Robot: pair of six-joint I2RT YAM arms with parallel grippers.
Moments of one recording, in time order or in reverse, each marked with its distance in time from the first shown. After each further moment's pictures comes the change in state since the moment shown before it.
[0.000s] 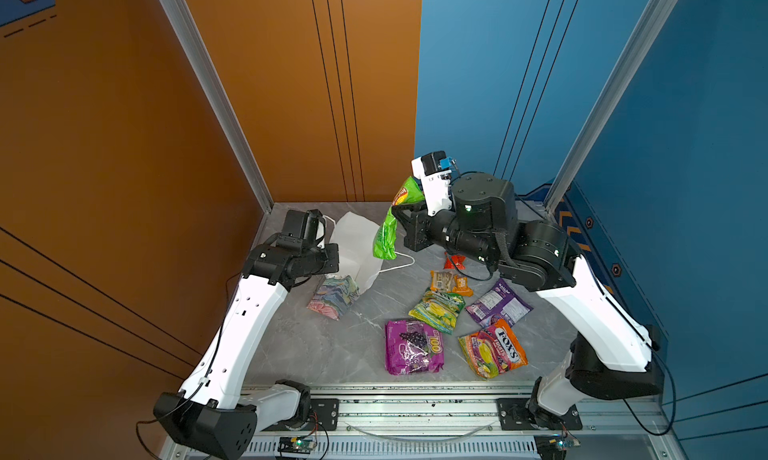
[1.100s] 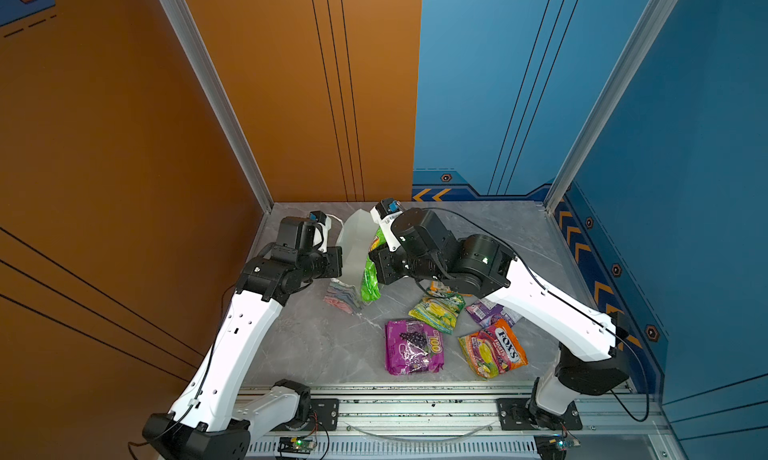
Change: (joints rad) left arm -0.024 -0.092 -0.067 0.091 0.105 0.010; right arm 0.019 0.054 -0.241 -0.017 -0.069 0.087
